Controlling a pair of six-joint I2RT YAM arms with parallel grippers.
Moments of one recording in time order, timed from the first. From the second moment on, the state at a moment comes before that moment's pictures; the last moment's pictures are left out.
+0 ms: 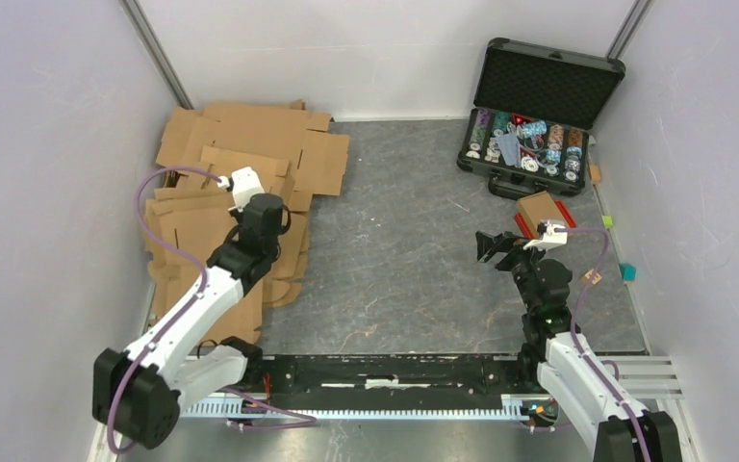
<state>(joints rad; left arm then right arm) -0.39 1.05 0.73 -0.25 -0.71 -0.45 0.16 0.67 0.07 0.52 -0.01 0.39</state>
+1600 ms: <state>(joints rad) -0.33 1.09 0.94 -0.30 0.21 -0.55 0.78 1.38 0.65 0.82 -0.27 0.46</state>
